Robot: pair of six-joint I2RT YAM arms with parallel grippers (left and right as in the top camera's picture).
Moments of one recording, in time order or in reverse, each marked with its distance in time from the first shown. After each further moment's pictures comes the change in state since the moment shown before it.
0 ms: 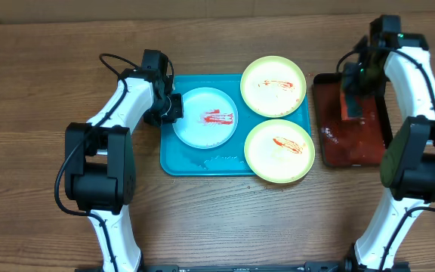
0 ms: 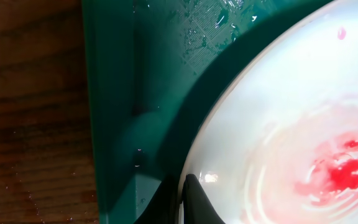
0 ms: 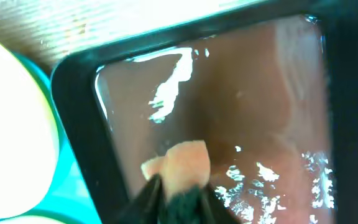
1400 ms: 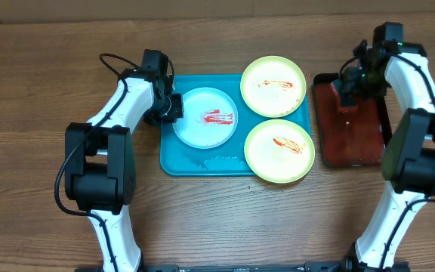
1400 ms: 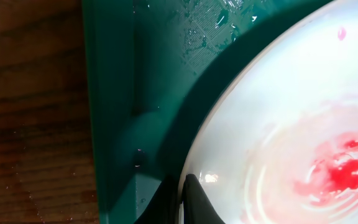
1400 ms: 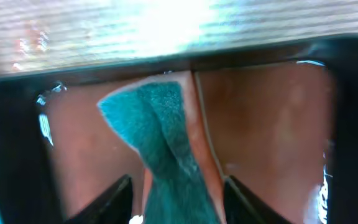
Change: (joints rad) left arm 0.000 0.000 0.000 -0.001 -0.001 0.000; right arm -0.031 0.076 -0.064 0.167 -0.005 -0.157
